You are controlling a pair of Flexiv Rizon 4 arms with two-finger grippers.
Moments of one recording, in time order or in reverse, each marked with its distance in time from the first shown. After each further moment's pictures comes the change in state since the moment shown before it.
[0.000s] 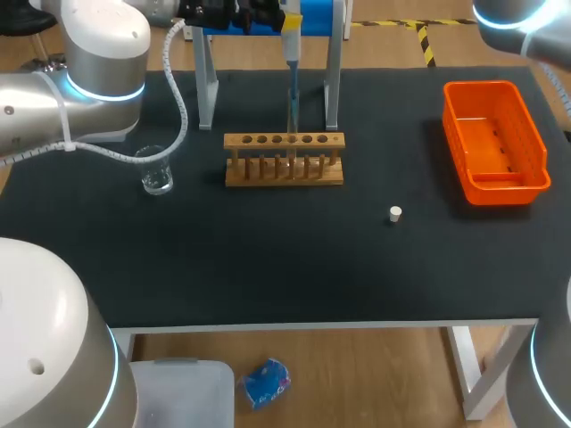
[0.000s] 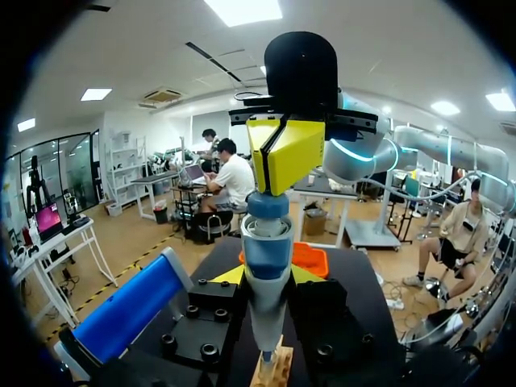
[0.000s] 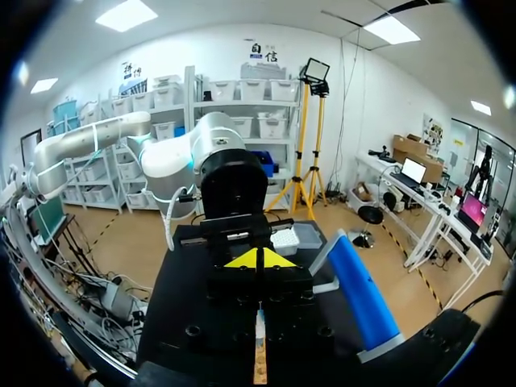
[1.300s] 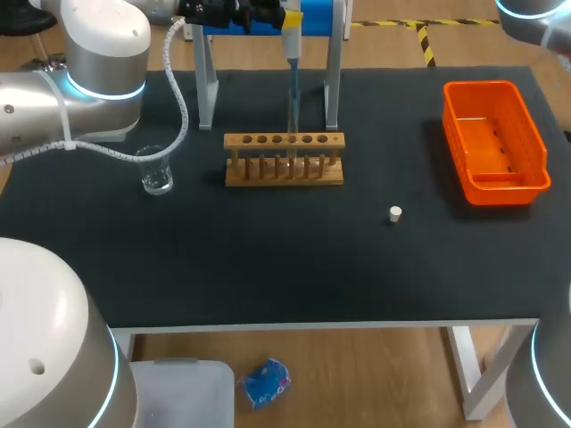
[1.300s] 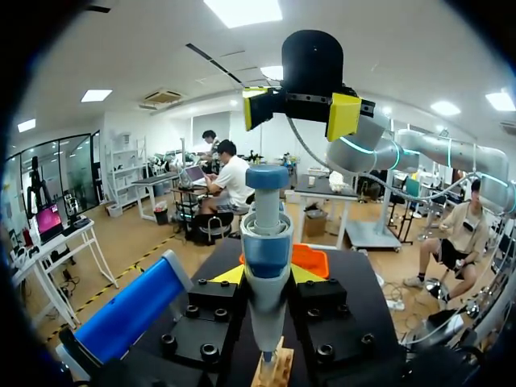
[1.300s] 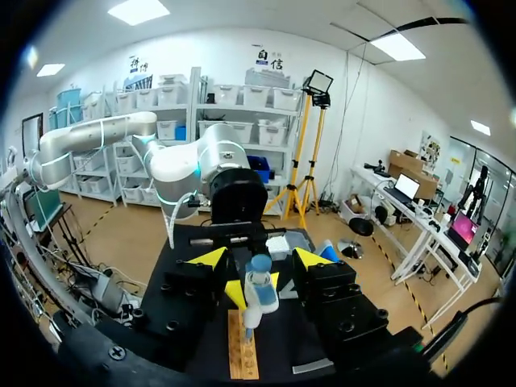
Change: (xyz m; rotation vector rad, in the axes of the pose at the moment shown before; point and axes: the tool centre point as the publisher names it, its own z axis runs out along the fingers) left arm 0.000 -0.004 0.000 0.004 -0.003 0.001; right arm 0.002 0.018 -0.041 -0.020 -0.037 -0.083
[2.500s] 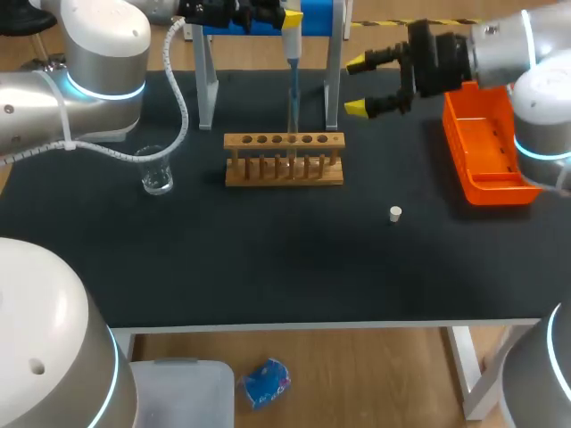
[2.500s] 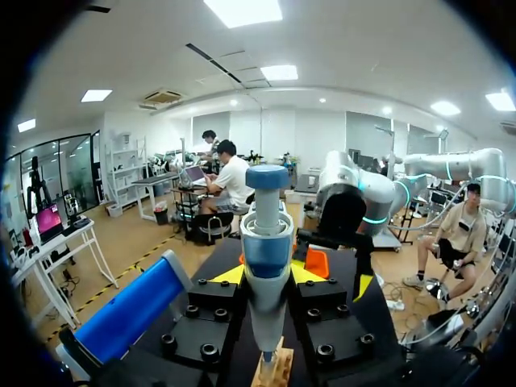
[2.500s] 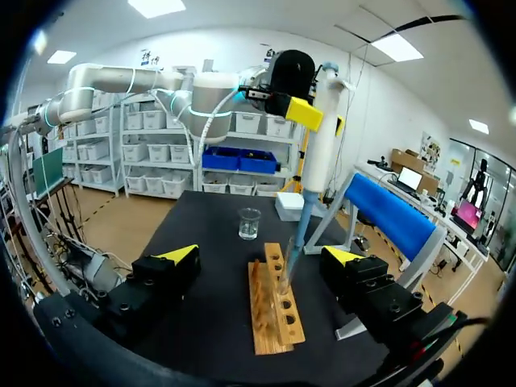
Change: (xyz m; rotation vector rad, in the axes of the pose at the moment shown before) left arm 0.000 0.000 0.000 0.000 0.000 0.000; right arm 0.070 -0.206 0.014 -0.060 0.003 -0.013
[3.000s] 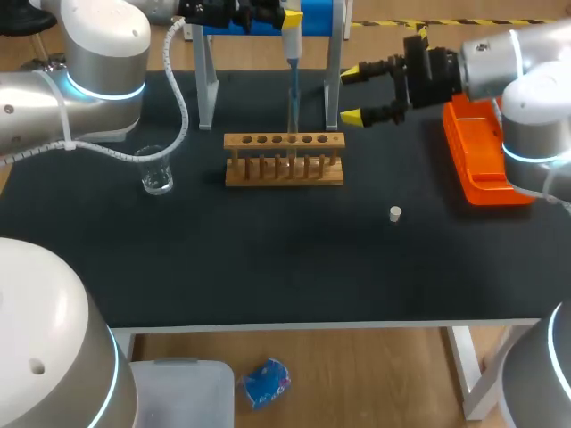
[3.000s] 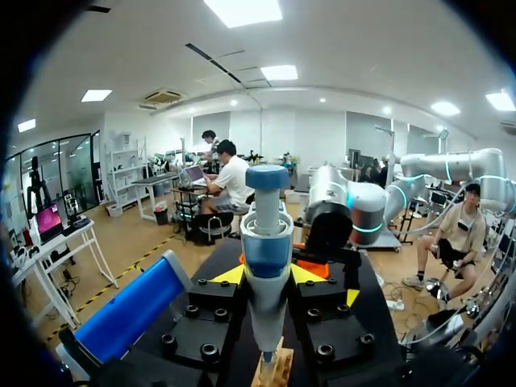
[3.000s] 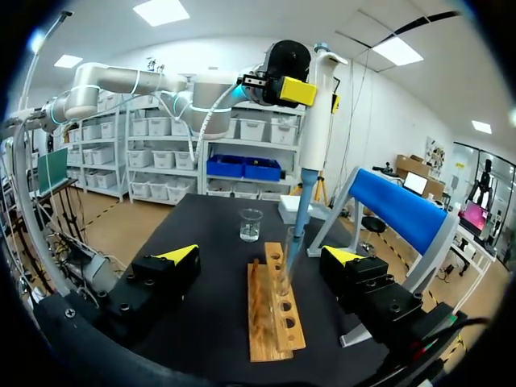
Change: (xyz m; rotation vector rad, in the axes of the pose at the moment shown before) left arm 0.000 0.000 0.000 0.000 0.000 0.000; right arm -0.008 -0.020 0.015 -0.053 0.035 -0.005
